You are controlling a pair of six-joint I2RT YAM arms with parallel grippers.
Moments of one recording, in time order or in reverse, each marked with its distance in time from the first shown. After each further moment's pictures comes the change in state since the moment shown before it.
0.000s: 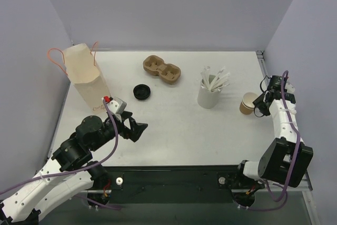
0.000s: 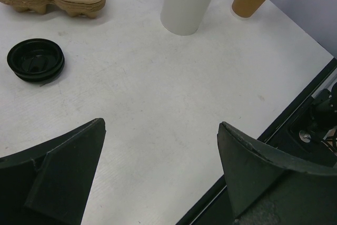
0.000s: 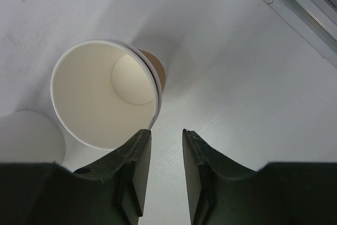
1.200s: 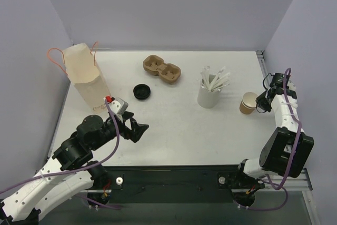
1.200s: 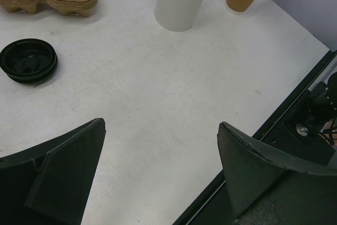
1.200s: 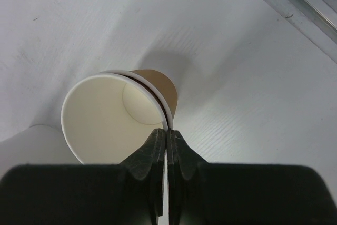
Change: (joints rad) left arm -0.001 0.009 0.000 0.000 0.032 0.009; right arm -0.044 0.097 0.039 0.060 -0.053 0.018
